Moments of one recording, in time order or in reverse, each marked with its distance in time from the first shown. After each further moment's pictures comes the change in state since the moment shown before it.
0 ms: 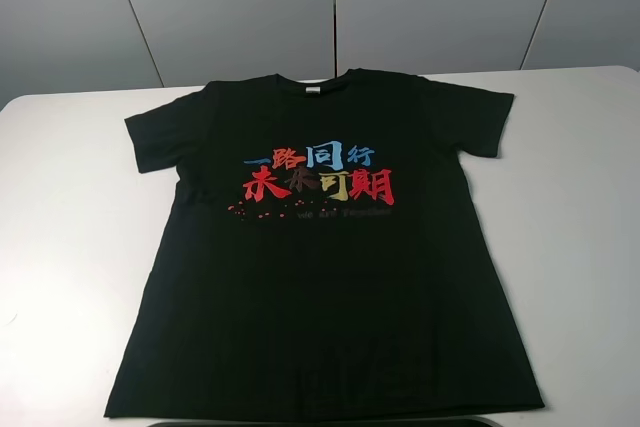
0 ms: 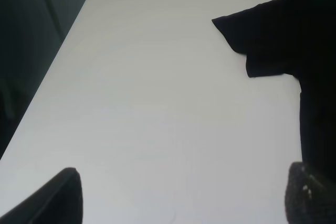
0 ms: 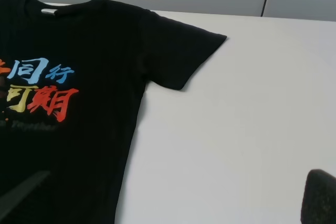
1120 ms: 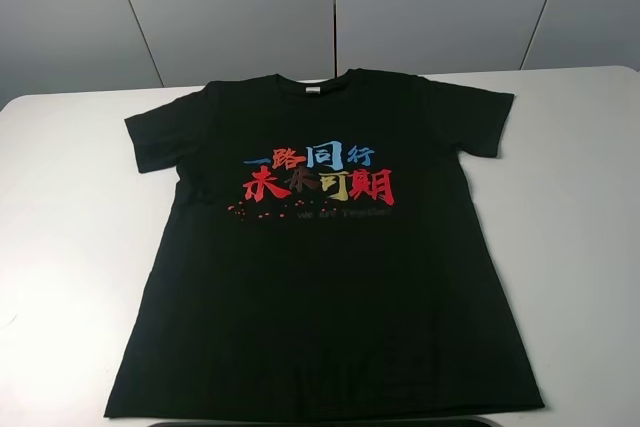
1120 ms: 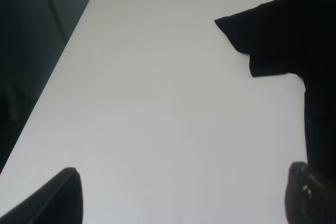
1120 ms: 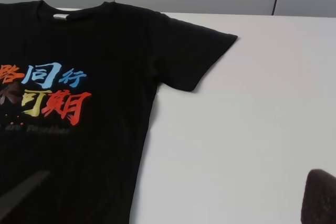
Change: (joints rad) left arm 0.000 0.000 0.000 0.008 -0.002 0.017; right arm 0.000 0.000 0.000 0.029 -0.001 0.015
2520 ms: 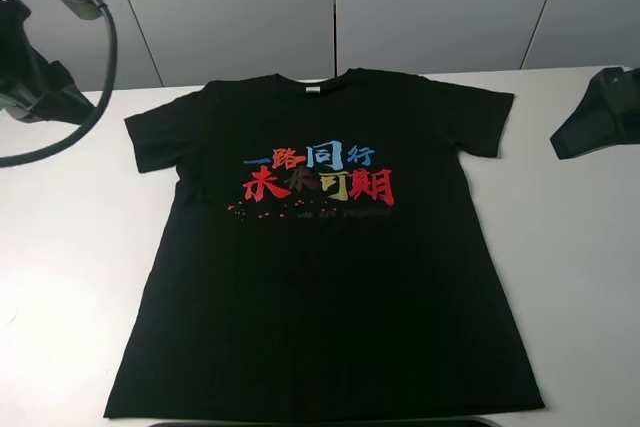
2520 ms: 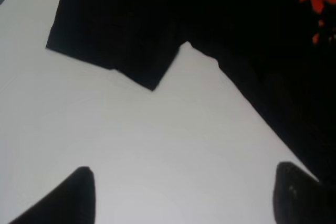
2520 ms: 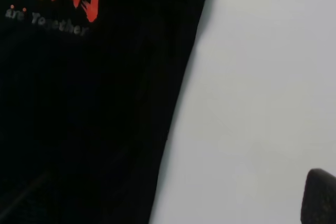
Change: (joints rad) left arm -0.257 1.371 -0.504 -0.099 -0.312 0.629; right arm 0.000 1.159 -0.303 0.176 -0.109 -0.270
